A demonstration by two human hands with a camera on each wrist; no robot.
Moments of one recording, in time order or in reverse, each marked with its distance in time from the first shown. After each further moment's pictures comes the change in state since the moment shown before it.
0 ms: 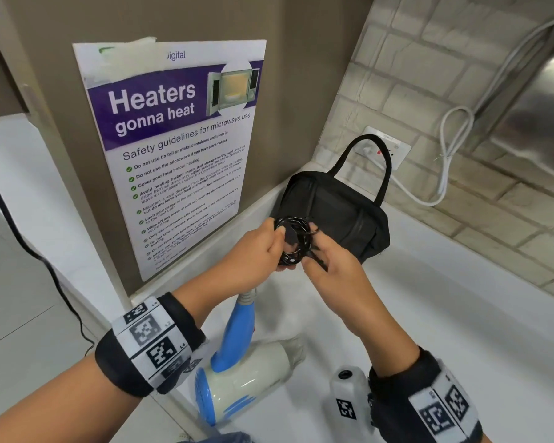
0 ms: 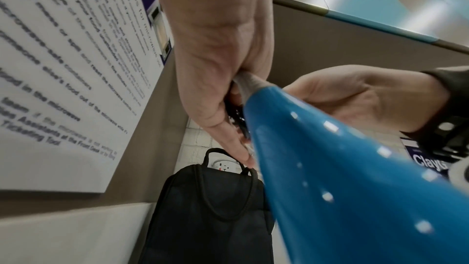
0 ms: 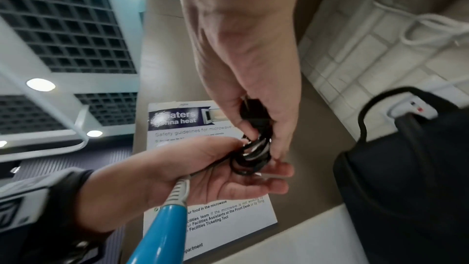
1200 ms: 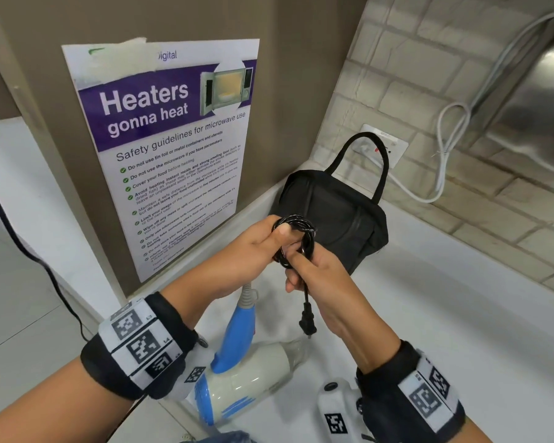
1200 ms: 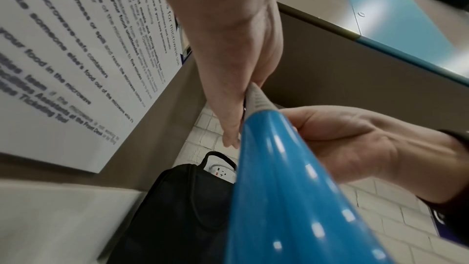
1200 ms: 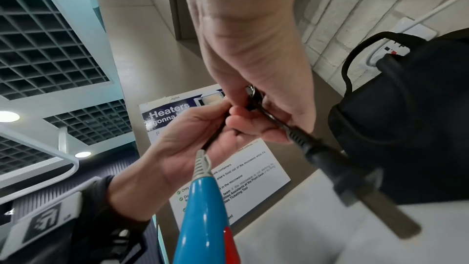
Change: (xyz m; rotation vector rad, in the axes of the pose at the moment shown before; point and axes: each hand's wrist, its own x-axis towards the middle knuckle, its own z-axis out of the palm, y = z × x) left_hand -0.010 0.001 -0.007 -0.324 -0.136 0.085; right_hand 0.003 -0.006 0.015 0.380 -0.039 0.189
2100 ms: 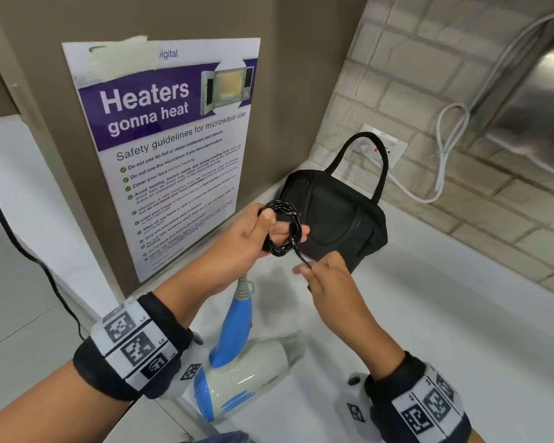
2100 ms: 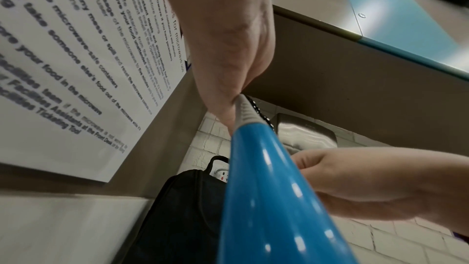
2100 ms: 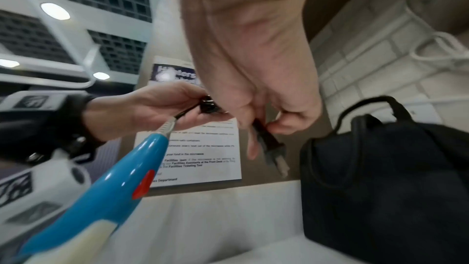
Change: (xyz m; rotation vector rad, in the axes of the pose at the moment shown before) left_hand 0.000 0.009 -0.006 0.000 0.084 0.022; right_hand 0.005 0.038 -0.024 -0.938 0.101 -0.186
